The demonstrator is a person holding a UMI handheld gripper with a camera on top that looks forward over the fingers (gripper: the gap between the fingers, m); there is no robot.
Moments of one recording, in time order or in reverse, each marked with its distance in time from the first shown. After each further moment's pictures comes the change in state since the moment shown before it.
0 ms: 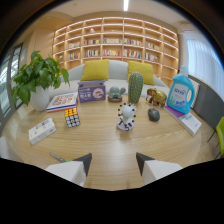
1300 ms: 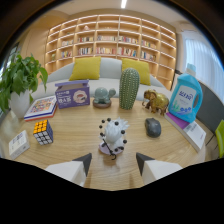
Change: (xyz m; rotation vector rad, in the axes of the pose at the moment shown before) arm 0.051 -0.043 0.117 -0.009 0.068 -0.002
